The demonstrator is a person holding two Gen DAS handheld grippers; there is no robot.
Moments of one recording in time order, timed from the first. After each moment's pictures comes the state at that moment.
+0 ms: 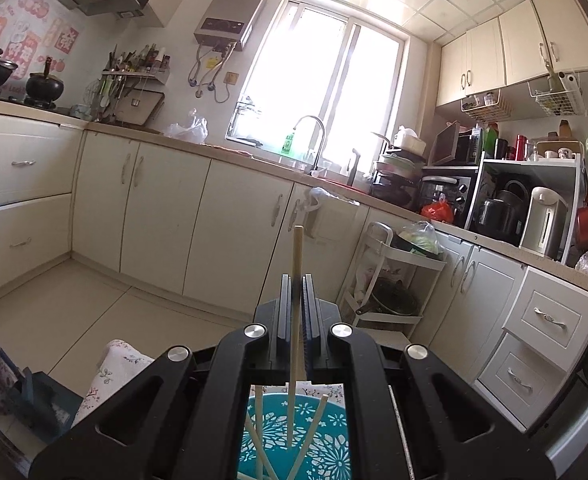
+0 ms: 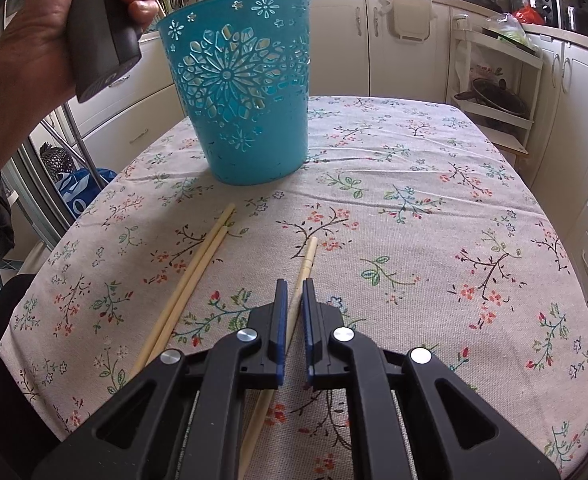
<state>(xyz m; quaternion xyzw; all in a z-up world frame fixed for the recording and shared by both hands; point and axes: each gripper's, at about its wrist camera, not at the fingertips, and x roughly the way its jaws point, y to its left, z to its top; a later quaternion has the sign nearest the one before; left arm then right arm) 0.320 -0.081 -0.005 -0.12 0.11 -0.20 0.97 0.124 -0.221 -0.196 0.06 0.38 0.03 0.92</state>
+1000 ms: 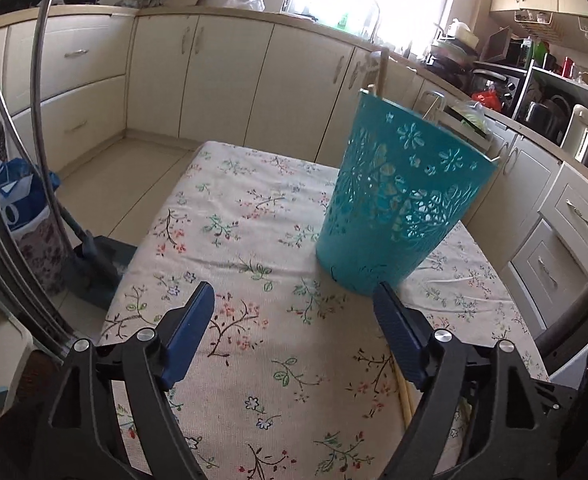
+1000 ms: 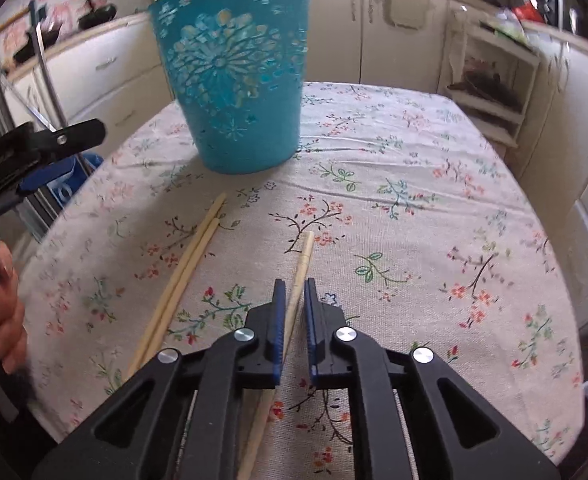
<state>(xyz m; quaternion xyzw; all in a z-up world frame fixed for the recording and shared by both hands) 0.216 0.013 -0.160 -0.09 0.34 -0.14 0.93 0.128 -0.207 -0.192 0.00 0.42 0.00 0.91</state>
